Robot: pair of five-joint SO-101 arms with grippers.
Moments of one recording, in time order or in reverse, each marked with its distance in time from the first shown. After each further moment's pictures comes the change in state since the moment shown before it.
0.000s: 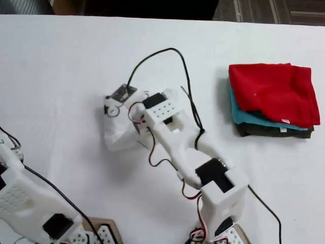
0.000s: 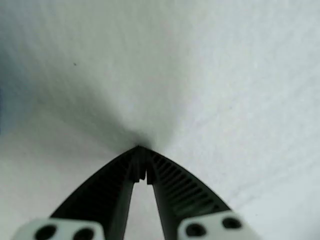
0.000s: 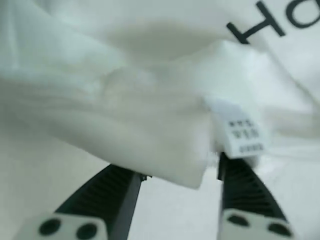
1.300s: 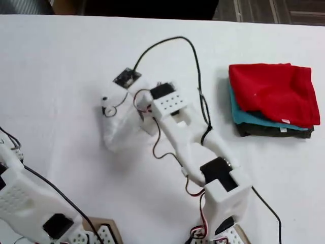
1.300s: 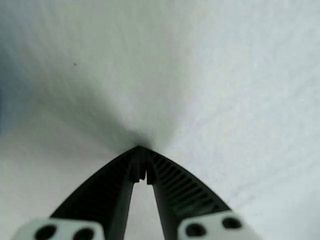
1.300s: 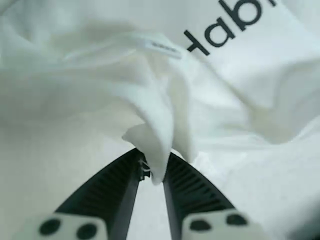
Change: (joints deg) left arm 0.0 0.0 0.0 0.0 0.0; right arm 5.4 -0.6 -8.2 1.7 6.1
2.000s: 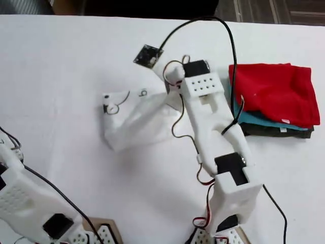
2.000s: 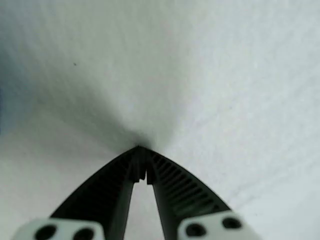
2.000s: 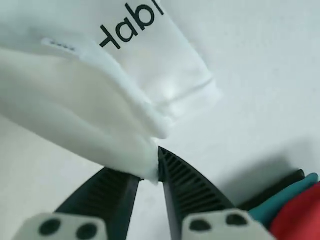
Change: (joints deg) left arm 0.0 0.0 0.0 0.0 0.0; right arm 11.3 0.0 -12.6 3.1 18.9
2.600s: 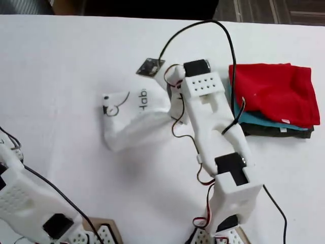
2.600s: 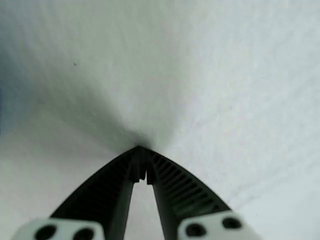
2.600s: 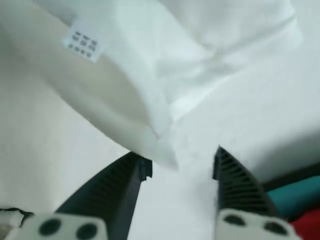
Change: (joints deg) left arm 0.0 0.0 0.0 0.0 0.0; right arm 0.0 0.0 -1.1 16.4 0.3
